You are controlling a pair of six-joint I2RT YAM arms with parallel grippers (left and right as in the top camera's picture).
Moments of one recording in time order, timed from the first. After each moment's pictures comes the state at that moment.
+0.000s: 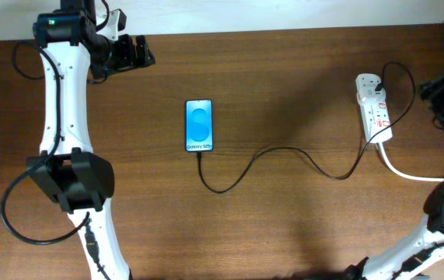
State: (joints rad) left arm 0.04 2.30 2.50 -1.38 0.35 -0.07; right arm -0.66 2.05 1.60 -0.55 -0.45 0.27
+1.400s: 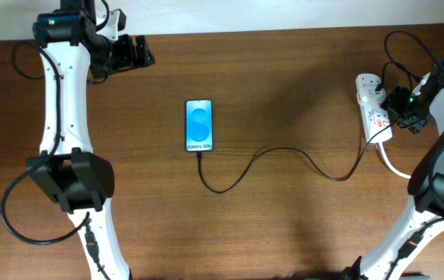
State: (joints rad) left arm 0.04 2.30 2.50 -1.38 0.35 -0.07; right arm -0.48 2.20 1.65 -0.68 -0.18 0.24
